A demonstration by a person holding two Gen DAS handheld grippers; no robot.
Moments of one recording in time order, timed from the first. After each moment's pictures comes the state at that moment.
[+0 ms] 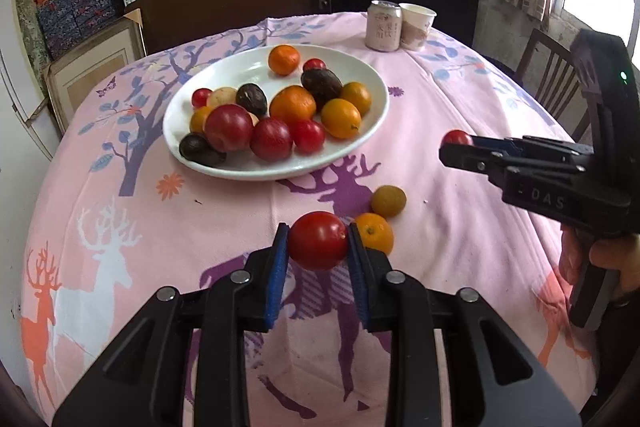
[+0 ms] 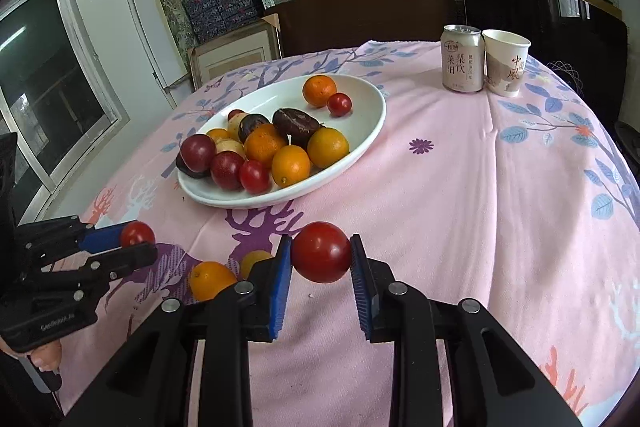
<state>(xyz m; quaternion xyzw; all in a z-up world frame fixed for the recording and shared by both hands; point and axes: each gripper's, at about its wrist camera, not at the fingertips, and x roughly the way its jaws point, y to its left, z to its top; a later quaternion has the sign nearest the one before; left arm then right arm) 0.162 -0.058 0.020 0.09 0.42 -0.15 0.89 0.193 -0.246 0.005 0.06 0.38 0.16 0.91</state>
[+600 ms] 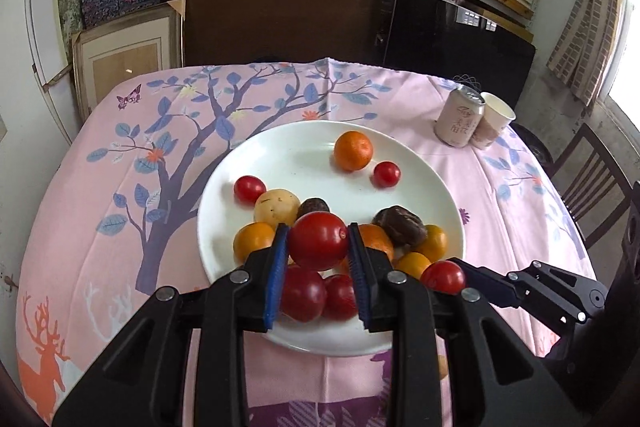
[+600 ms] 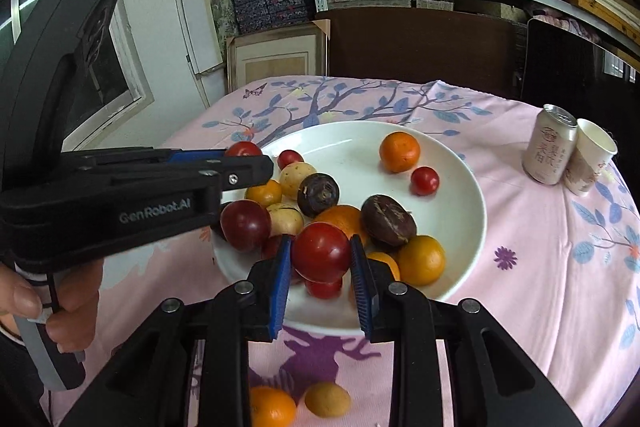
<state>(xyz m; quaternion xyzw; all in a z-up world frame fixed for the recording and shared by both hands) 0.290 -0.032 0.053 -0.01 0.41 -0.09 0.91 0.278 -0.157 0.030 -0.01 0.36 0.22 0.91</state>
